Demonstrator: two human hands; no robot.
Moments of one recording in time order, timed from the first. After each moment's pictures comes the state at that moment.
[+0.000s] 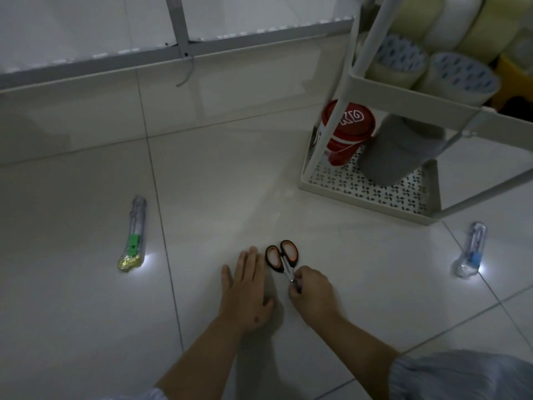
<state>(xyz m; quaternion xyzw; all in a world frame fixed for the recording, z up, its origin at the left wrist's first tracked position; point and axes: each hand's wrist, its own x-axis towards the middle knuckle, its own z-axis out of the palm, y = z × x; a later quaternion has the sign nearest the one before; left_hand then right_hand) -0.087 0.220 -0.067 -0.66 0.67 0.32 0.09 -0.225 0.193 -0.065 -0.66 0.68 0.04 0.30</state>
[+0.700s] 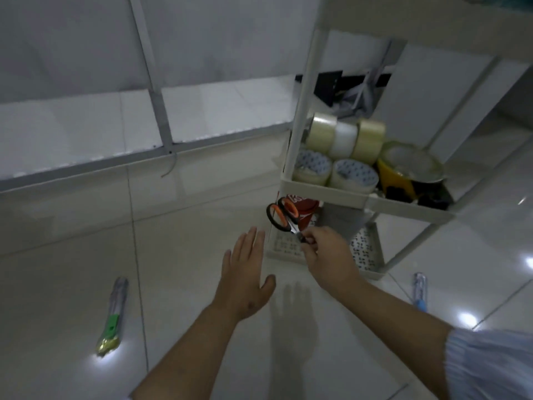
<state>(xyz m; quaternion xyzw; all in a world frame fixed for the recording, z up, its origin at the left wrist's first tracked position) -0.112 0.135 0.070 -0.61 0.74 0.22 -0.19 -0.265 0.103 0.123 -0.72 0.63 -0.21 0.17</state>
